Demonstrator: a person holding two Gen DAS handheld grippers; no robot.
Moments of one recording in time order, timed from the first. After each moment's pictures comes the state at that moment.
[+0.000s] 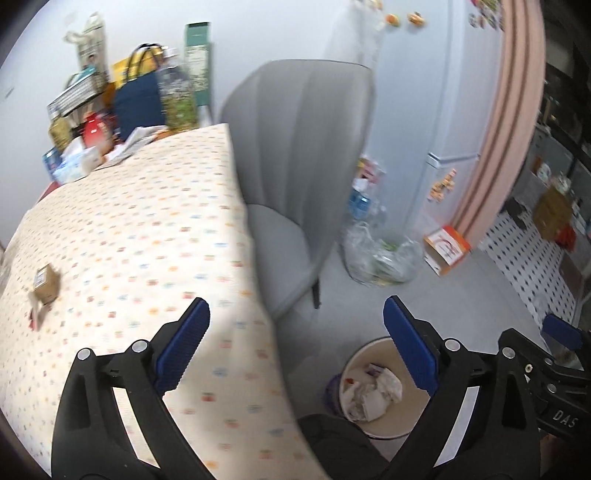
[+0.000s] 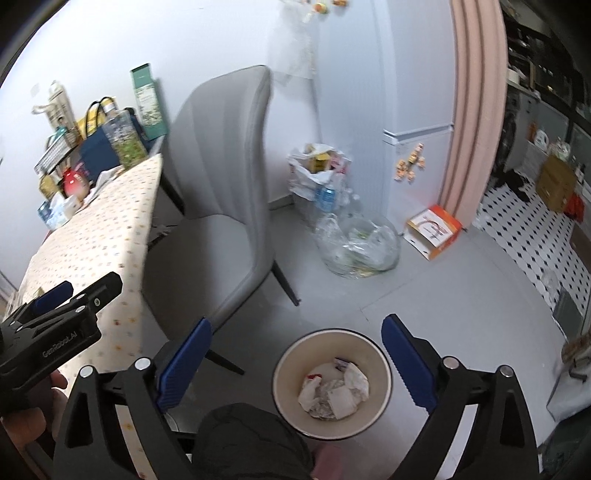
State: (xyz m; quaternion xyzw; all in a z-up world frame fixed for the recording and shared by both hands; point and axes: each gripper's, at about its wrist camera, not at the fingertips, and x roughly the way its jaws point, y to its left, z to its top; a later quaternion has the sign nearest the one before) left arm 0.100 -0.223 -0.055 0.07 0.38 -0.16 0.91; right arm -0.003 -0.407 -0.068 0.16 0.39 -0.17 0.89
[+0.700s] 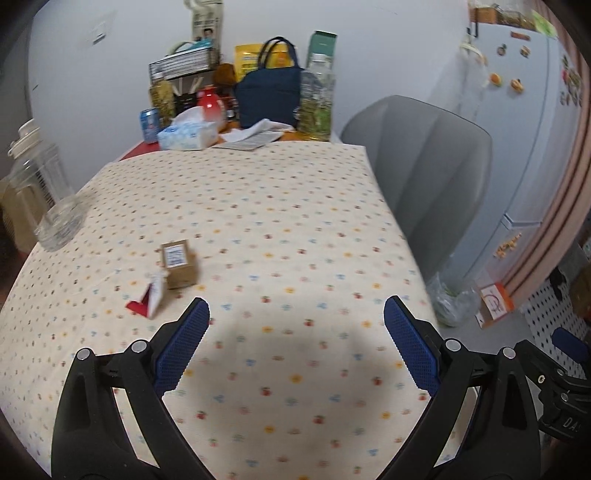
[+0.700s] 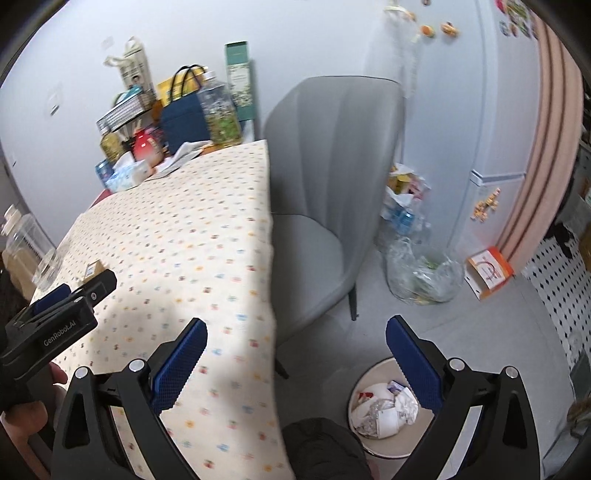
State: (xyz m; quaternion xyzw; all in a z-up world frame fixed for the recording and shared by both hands) left arm 0.125 -0.055 -0.033 0.00 0.36 -0.03 0.93; right arm 0.067 -0.267 -0.036 0.10 0.39 -0.06 0.91
